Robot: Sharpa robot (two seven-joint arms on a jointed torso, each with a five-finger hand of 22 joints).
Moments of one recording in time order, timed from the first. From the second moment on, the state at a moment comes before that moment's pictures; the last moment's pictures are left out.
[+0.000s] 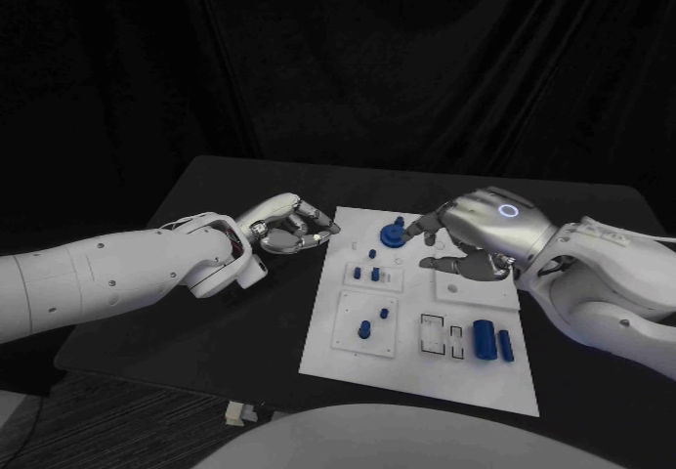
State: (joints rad) left arm 1.16 -0.93 -0.21 1.45 -0.81 -0.28 0.49; left_hand 1.55 -0.05 0.30 0.23 0.49 0.95 0.14 0.07 0.07 0.86 0.13 0.26 0.06 1.35 0.05 1.32 1.07 0.10 1.28 0.15 0.92 1.31; right arm 1.34 -1.00 -0.21 1.95 -1.83 -0.33 -0.18; right_hand 1.45 -0.15 0.22 0.29 0.13 0.86 0.03 0.25 0.13 1.05 0.04 0.44 0.32 1.30 -0.03 0.99 0.84 0.14 1.27 0.08 0.47 1.31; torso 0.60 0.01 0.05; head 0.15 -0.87
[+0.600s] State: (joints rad) left arm 1.16 -0.93 -0.21 1.45 -0.81 -0.28 0.49; left_hand 1.55 -0.05 0.30 0.23 0.49 0.95 0.14 0.07 0.07 0.86 0.13 0.25 0.06 1.34 0.05 1.32 1.06 0.10 1.28 0.15 0.91 1.31; right arm 1.34 -1.08 -0.21 1.89 -1.52 -0.19 -0.39; right_hand 0.89 -0.14 0.16 0.29 0.13 1.10 0.02 0.36 0.24 1.47 -0.05 1.56 1.31 1.47 -0.11 1.55 1.31 0.05 1.47 0.01 1.25 1.31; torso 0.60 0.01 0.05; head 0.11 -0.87
